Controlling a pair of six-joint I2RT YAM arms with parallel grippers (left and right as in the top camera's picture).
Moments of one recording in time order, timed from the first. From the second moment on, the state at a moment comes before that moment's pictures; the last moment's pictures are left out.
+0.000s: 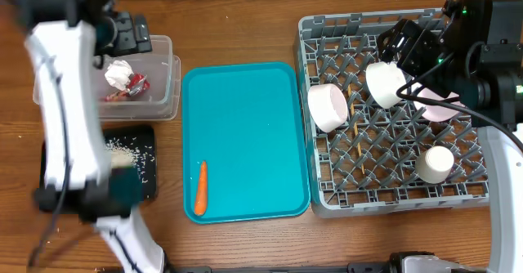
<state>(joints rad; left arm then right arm) 0.07 1.95 2.53 -1.68 -0.06 -0.15 0.03 1.44 1.75 -1.13 -0.20 0.54</state>
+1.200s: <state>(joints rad) -0.21 1.55 0.85 -1.07 0.14 -0.45 0.03 1.44 1.75 -1.14 -0.20 0.54</state>
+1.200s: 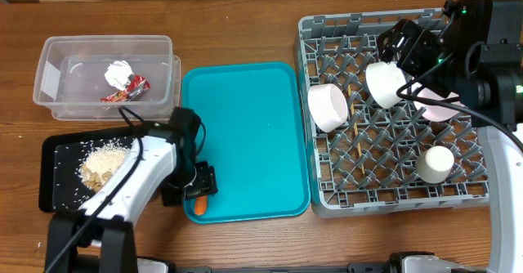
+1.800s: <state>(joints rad) -0.21 1.65 0.93 -1.22 0.12 -0.47 0.03 1.44 1.75 -1.14 -0.20 0.54</state>
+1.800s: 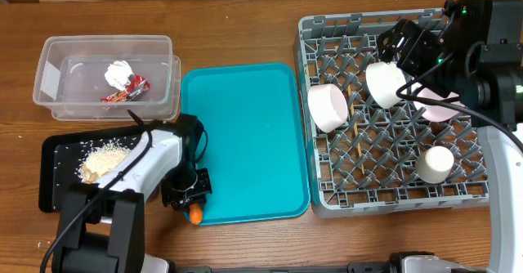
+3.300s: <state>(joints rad) 0.56 1.63 1.42 -1.38 0.18 -0.45 0.03 1.44 1.75 -1.14 -0.20 0.54</state>
